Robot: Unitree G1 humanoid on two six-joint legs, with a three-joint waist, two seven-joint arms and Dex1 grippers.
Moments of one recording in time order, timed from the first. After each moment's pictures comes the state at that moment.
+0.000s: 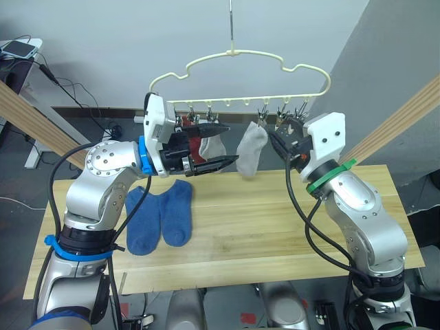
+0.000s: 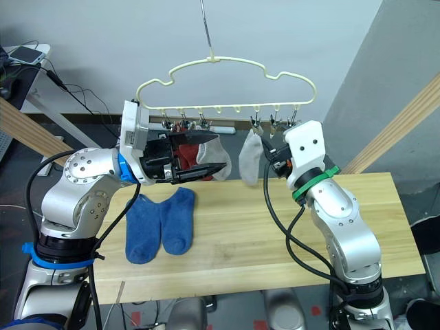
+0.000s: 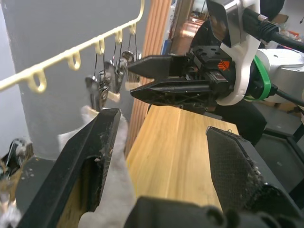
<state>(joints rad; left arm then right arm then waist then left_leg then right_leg) -0.59 0.62 -0.01 -0.21 -0.52 0.32 -1.04 -0.42 -0.26 0.07 -0.64 0.16 0.74 0.19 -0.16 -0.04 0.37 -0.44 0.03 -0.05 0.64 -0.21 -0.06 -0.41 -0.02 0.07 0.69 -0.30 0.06</state>
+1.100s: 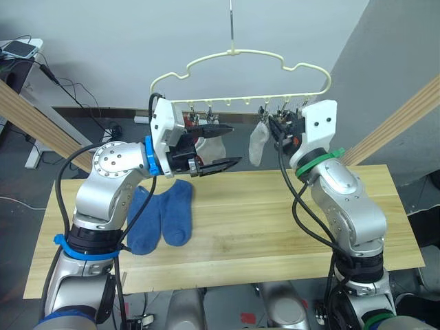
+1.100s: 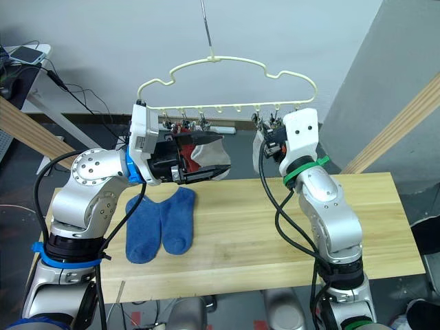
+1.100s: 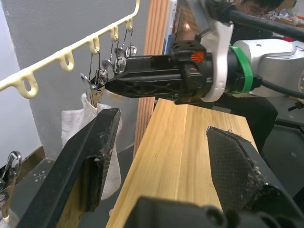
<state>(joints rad) -0.60 0.58 -0.03 -0.20 -0.45 0.29 -1.03 -0.53 -0.15 0.06 -0.49 0.14 0.73 0.10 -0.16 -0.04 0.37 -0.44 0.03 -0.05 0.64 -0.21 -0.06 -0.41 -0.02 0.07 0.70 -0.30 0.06</state>
